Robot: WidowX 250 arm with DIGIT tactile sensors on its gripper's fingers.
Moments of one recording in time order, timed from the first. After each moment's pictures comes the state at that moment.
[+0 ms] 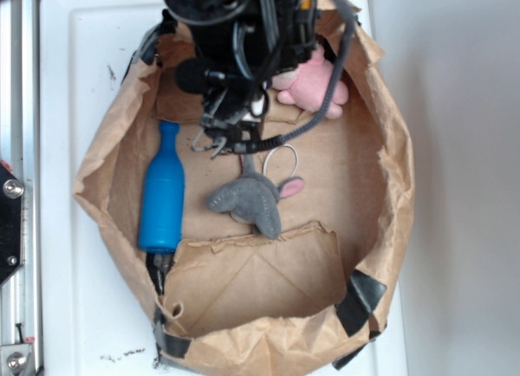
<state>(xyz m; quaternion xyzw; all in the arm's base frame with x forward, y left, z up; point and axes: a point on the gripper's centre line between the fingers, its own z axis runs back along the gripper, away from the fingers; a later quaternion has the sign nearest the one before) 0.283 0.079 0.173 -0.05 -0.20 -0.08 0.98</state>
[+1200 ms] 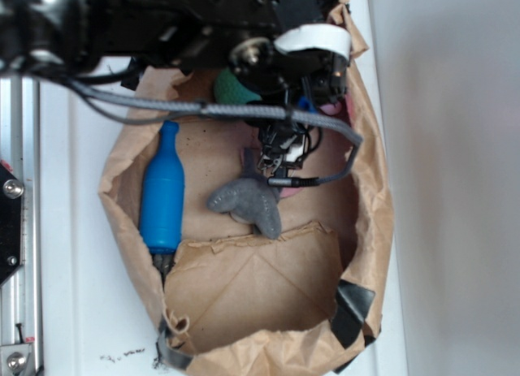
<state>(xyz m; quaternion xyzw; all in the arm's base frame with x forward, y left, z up) 0.330 0.085 0.088 0.06 -0.23 -0.08 0.97</state>
